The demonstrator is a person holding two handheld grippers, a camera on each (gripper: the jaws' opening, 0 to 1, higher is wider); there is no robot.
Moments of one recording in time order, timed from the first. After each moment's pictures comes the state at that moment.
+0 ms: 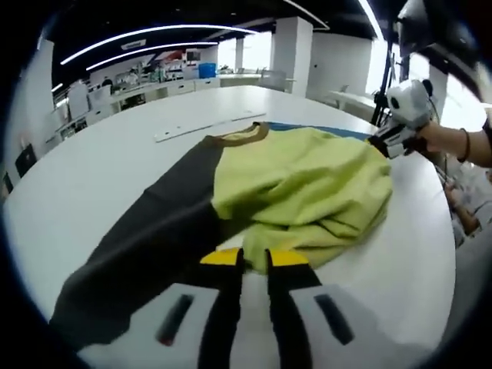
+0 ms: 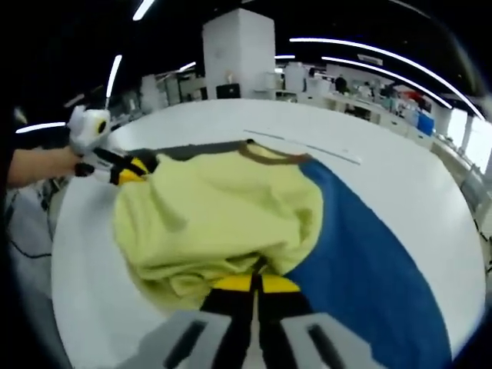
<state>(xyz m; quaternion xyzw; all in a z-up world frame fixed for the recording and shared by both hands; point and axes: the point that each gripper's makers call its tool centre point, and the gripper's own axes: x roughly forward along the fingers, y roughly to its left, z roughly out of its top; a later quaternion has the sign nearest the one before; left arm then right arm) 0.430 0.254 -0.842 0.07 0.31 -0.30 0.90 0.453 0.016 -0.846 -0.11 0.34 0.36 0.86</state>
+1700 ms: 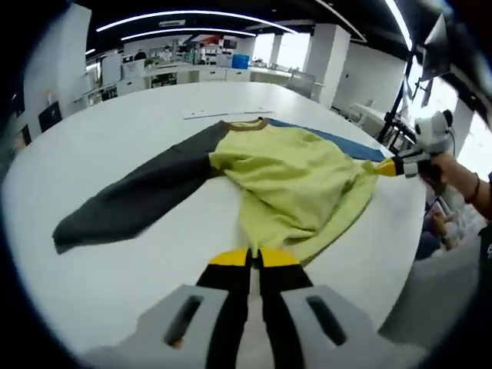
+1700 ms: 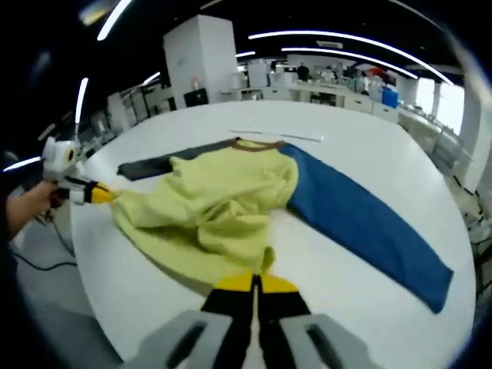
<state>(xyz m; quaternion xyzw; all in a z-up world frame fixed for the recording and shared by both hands) 0.299 0.266 -0.803 0.00 0.35 -0.21 0.91 0.348 -0.036 -0.814 -0.06 0.37 0.28 0.88</state>
